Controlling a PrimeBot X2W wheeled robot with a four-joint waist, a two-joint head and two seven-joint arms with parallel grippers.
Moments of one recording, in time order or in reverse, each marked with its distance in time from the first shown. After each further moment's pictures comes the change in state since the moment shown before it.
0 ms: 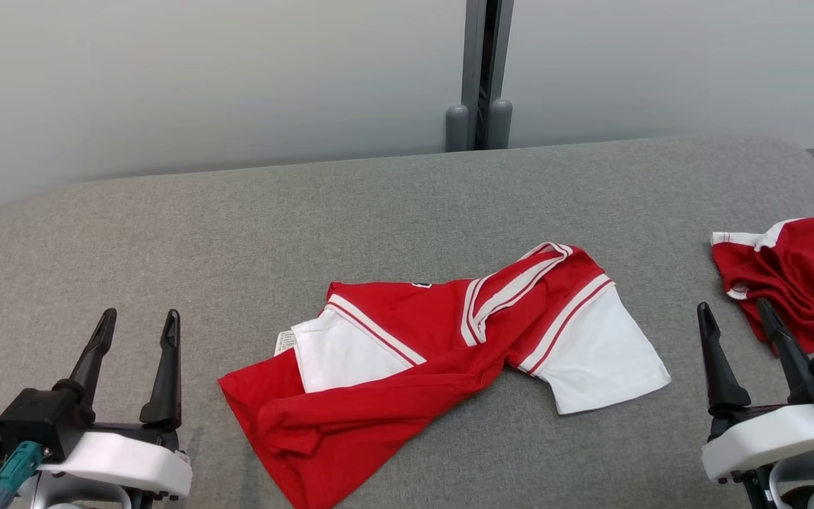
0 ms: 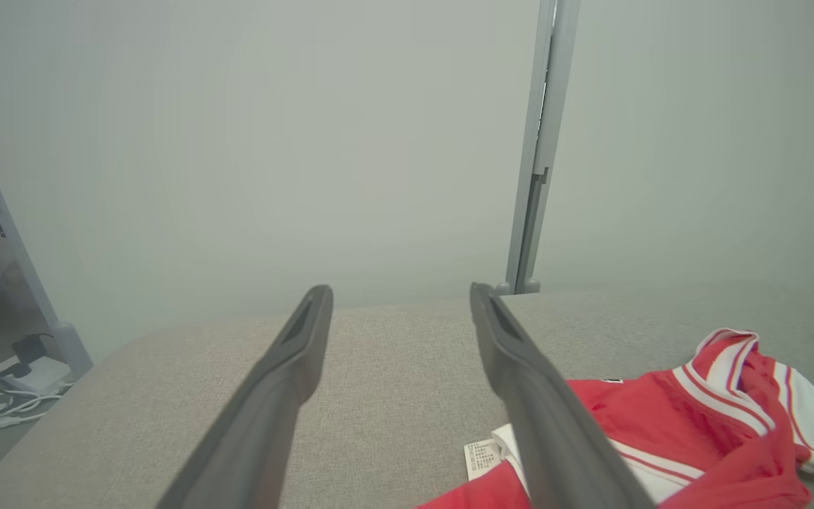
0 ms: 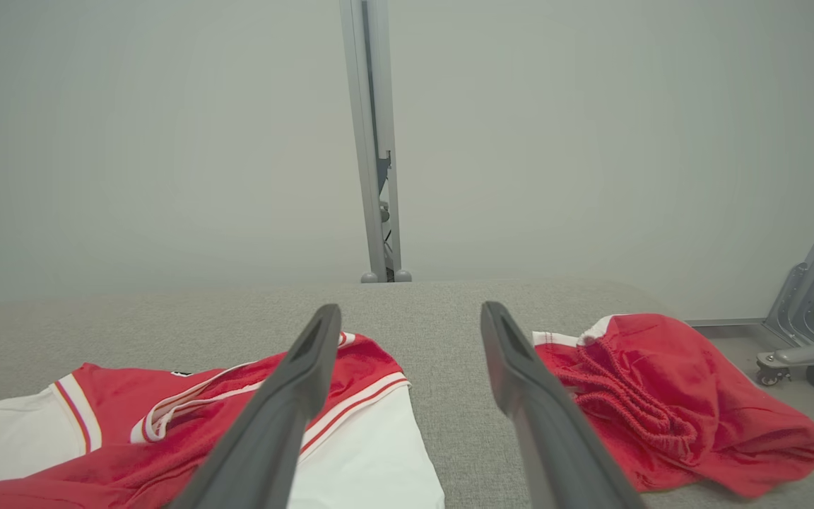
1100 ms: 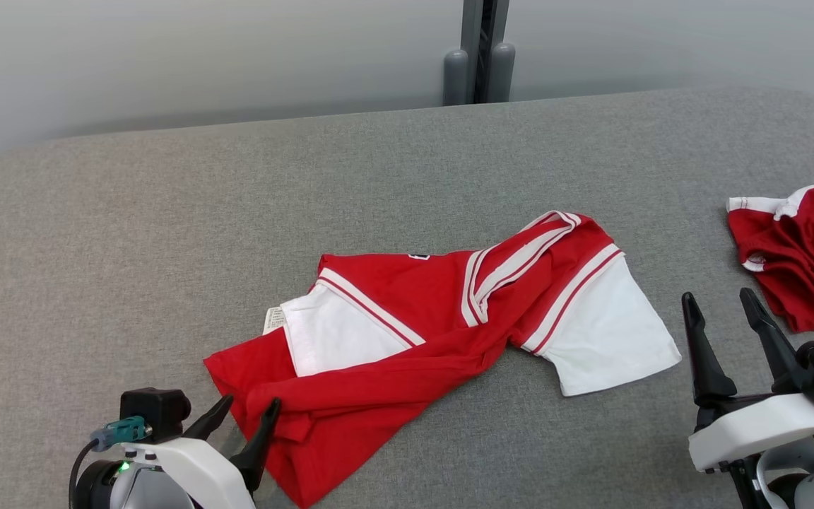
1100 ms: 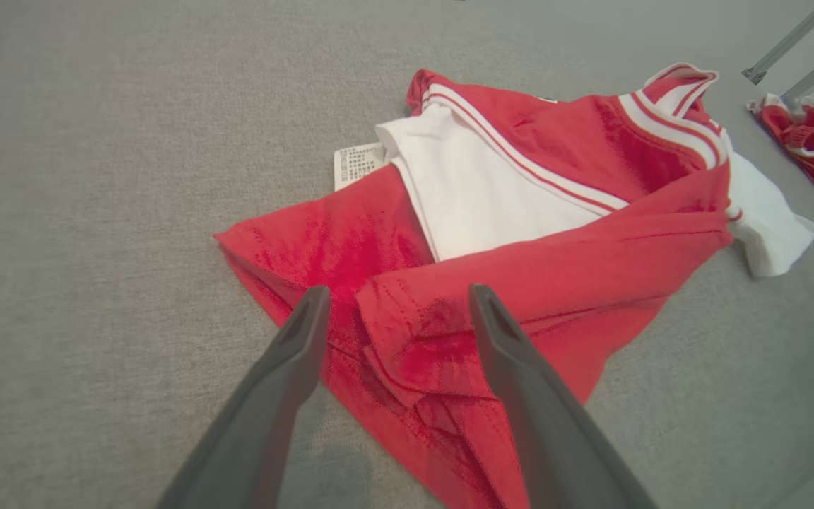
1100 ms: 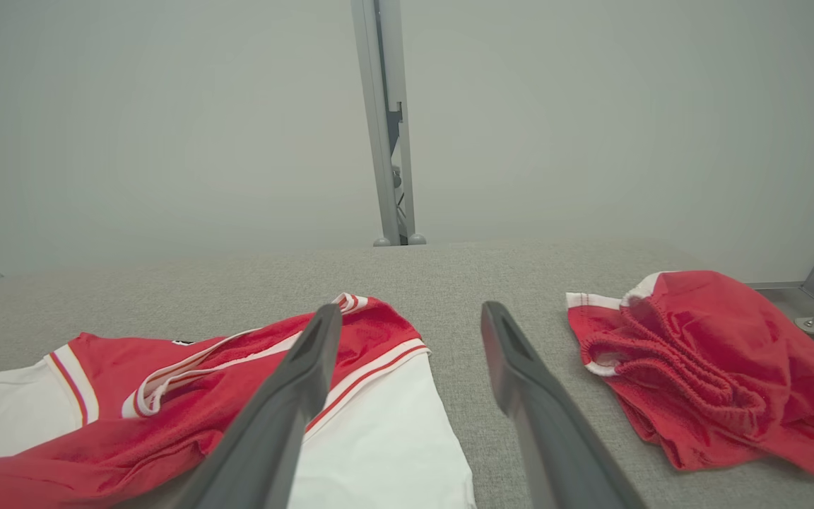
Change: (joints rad) left arm -0.035 -0.044 -0.157 0.129 -0.183 -0.114 0.359; right arm -0.026 0.000 0.033 0.011 0.029 0.000 -0.003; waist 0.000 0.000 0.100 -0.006
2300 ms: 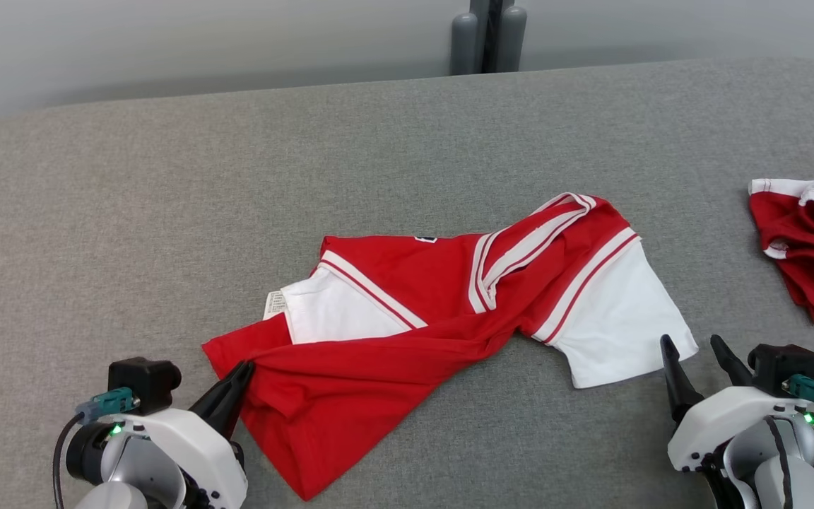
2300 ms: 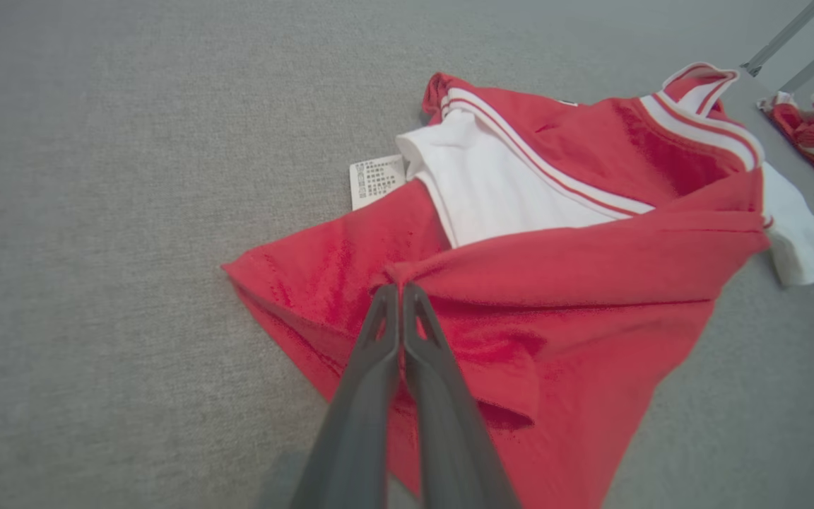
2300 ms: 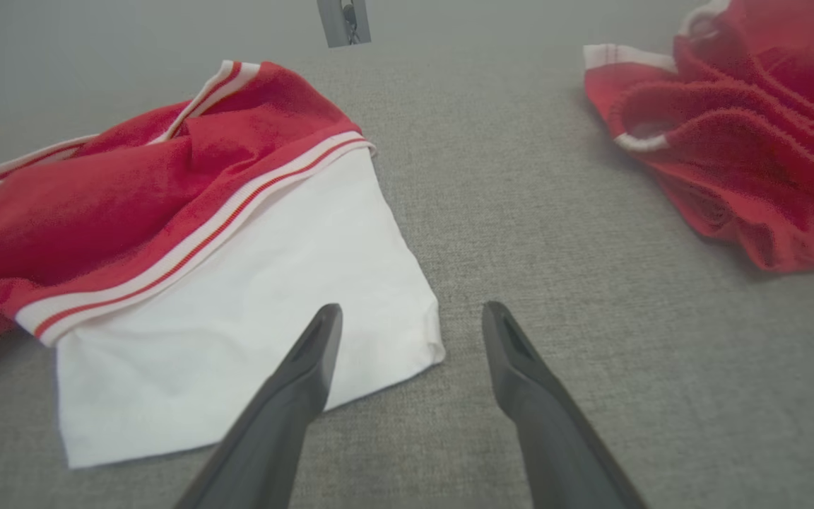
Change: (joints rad) left arm -0.081 0.015 -0.012 0.077 -0.017 -0.077 -0.047; right arm -0.167 0.000 -0.013 0.493 -0.009 0.000 -0.040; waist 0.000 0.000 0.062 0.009
